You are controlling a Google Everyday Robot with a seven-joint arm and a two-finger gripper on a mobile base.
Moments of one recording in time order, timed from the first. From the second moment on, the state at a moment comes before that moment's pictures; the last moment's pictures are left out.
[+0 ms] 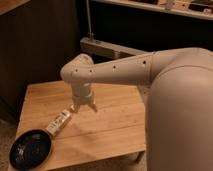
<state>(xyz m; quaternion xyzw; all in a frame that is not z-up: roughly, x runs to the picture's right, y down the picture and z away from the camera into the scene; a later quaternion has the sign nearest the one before) -0.102 0.097 0.705 -0.26 0.23 0.64 0.68</state>
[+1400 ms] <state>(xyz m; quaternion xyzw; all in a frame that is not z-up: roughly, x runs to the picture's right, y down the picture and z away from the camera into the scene) -0.107 0.043 0.739 -0.22 0.23 0.78 0.53</state>
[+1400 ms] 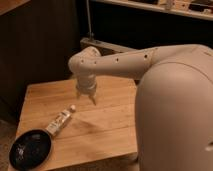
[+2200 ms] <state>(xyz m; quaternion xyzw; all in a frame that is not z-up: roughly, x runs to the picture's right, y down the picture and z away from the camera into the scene) -0.156 0.038 0.766 -0.23 0.23 0.78 0.54</state>
